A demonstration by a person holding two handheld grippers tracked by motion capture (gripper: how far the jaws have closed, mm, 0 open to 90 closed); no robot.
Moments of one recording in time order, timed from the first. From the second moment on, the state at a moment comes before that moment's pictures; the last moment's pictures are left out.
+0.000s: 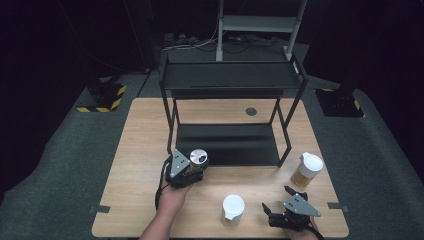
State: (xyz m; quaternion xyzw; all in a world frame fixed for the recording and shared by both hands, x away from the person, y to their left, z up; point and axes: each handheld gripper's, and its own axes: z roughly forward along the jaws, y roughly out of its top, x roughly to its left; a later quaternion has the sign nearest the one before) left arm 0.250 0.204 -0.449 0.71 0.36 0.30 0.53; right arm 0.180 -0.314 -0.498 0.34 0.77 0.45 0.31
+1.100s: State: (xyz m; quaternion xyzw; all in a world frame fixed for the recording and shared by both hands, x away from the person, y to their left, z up) left arm 0.272 0.191 -0.438 0.69 0.39 0.33 0.51; right arm 0.181 -0.317 -0.499 0.34 0.76 0.46 0.31
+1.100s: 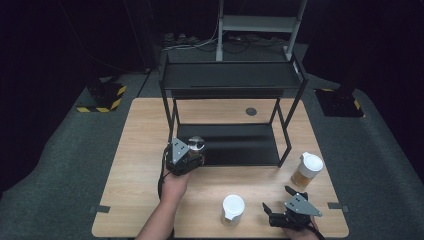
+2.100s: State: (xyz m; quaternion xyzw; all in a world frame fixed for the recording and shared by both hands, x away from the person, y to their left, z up) left arm 0.303 0.185 -0.446 0.67 0.43 0.33 0.51; right arm 0.181 -0.318 -0.499 0.34 0.76 0.46 0.31
